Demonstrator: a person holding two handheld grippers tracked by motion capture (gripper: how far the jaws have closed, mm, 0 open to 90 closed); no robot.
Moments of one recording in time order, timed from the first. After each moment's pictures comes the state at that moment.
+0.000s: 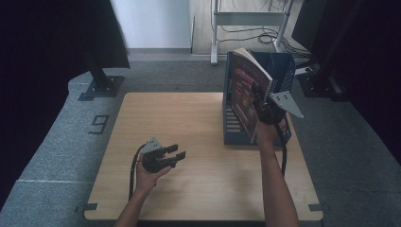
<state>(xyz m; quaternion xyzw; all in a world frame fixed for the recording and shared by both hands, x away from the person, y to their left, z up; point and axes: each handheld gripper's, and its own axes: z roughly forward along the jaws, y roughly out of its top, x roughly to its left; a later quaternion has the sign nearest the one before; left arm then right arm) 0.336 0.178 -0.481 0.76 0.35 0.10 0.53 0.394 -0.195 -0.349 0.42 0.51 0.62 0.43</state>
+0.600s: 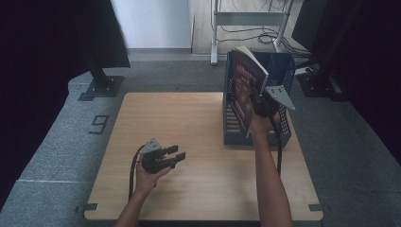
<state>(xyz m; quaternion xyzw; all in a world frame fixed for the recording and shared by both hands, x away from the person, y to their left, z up) 0.334 0.179 -0.481 0.76 0.35 0.09 0.54 0.429 -0.189 -0.360 0.45 0.50 0.61 0.43</state>
